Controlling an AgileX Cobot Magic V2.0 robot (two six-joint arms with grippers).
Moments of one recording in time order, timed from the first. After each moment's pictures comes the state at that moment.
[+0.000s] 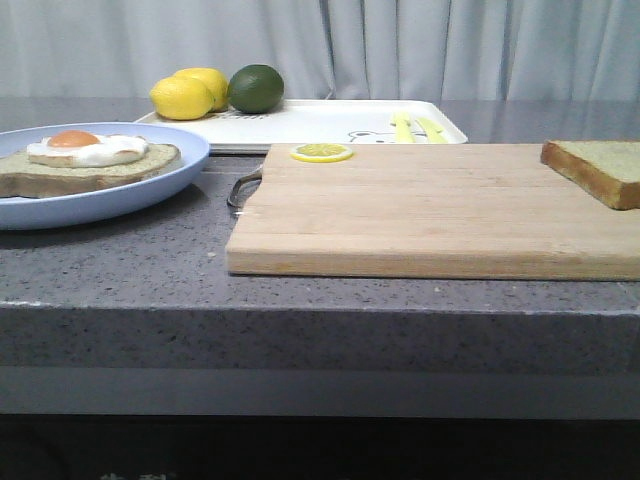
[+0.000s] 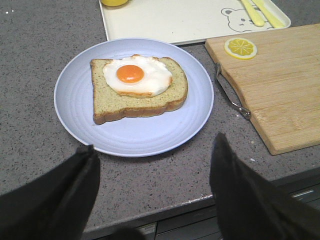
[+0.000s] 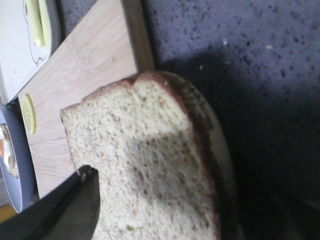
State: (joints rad) left arm -0.33 0.57 -0.79 -0.03 0.82 -0.02; right arm -0.58 1.75 -1.14 0.97 1.20 -0.56
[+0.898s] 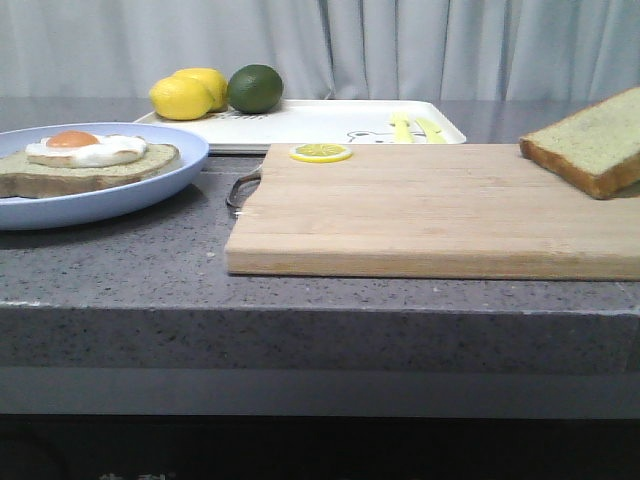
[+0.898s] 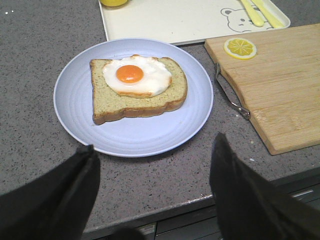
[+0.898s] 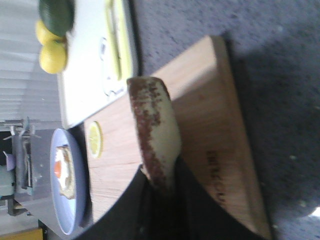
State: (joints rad) left arm -0.33 0.57 -0.79 -0.03 0.82 -0.02; right arm -0.58 1.66 -1.14 1.17 1.19 -0.58
